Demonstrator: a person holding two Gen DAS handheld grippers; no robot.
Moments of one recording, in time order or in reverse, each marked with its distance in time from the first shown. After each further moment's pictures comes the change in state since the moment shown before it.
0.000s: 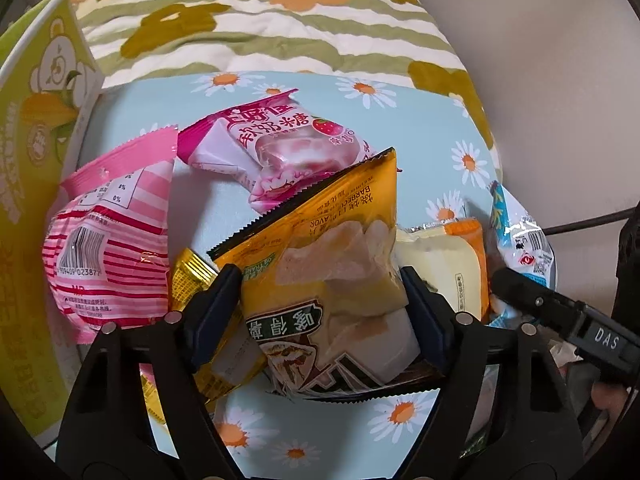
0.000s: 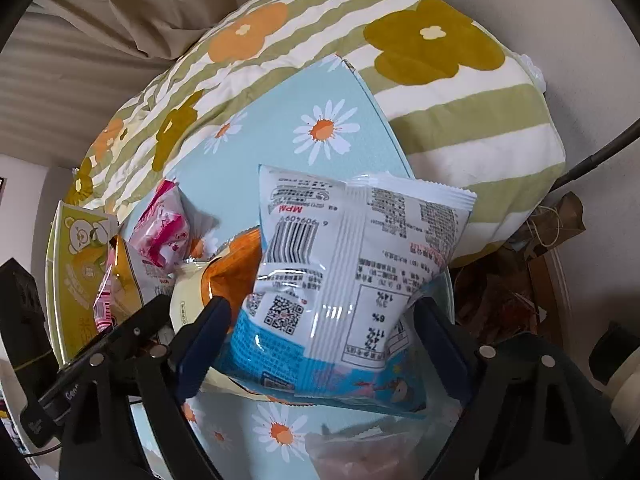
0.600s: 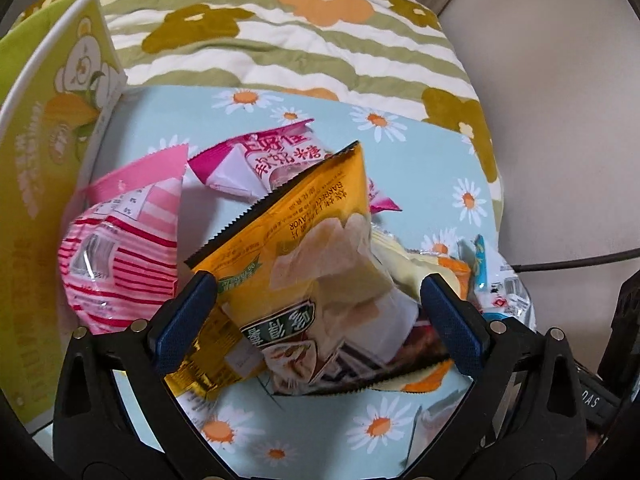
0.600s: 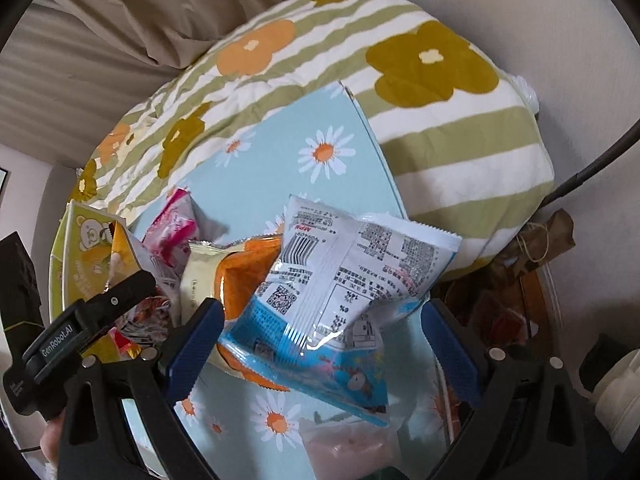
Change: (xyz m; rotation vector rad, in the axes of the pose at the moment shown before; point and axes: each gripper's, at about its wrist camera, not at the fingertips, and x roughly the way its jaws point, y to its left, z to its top) left arm -0.009 0.003 0.016 -0.110 -0.032 0.009; right arm -0.020 0.003 -0.004 -0.033 -0.043 -0.015
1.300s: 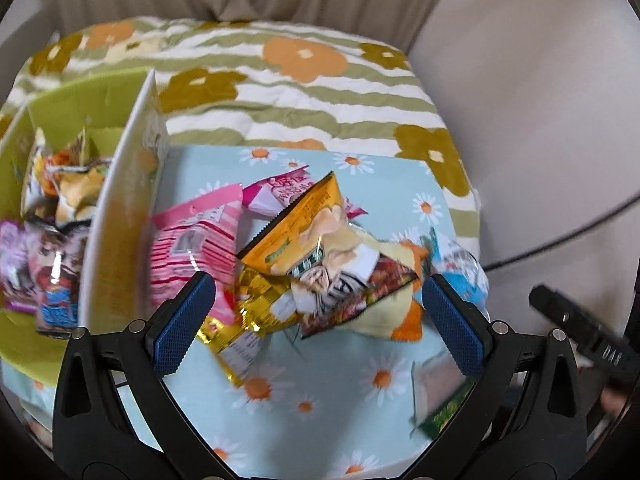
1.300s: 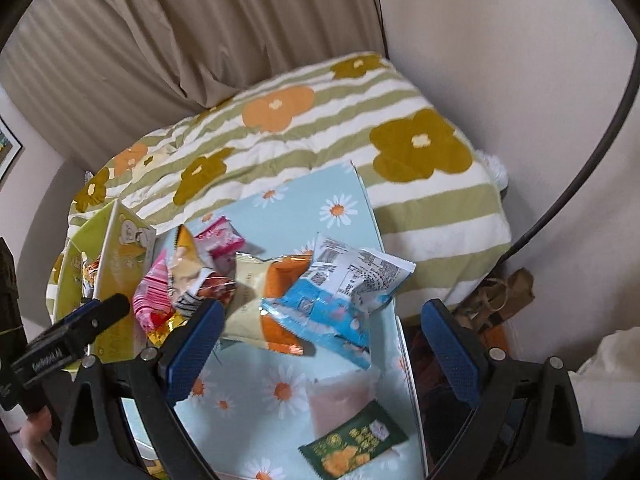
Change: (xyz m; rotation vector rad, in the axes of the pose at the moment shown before) left arm -0.105 0.002 -0.034 0.080 -0.179 -0.005; right arm -0.099 0.025 -0.037 -0.120 -0.226 -0.055
